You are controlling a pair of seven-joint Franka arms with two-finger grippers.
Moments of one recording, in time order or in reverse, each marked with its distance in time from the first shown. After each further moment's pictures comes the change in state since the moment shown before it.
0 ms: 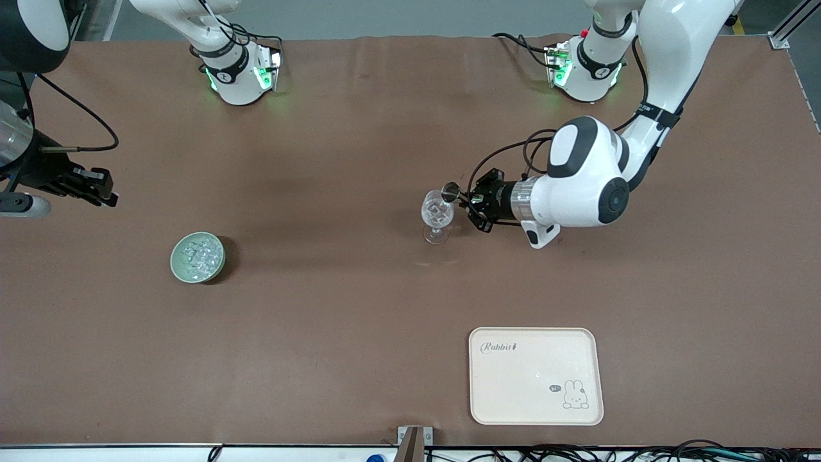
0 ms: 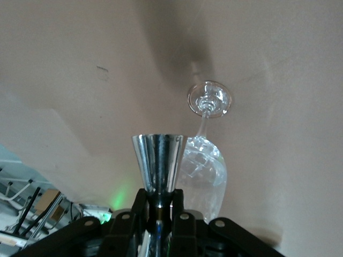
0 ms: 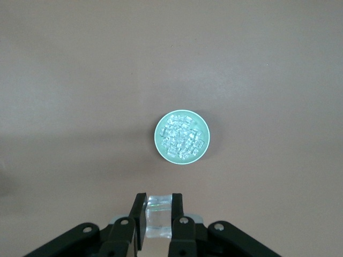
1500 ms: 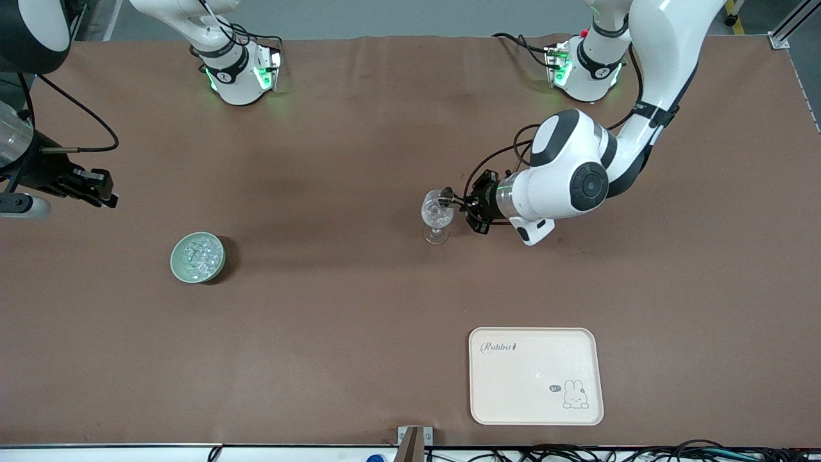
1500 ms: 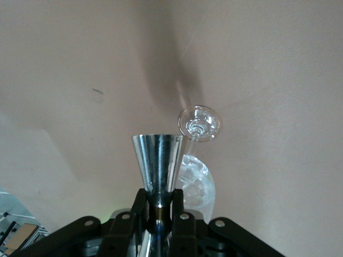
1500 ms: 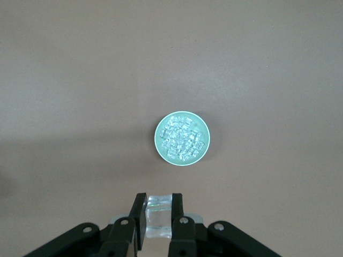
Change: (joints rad) left arm -0.046 0.006 0.006 0.038 0.168 0.008 -0.153; right arm 0.000 0.000 0.000 -0.003 0.000 0.005 0.000
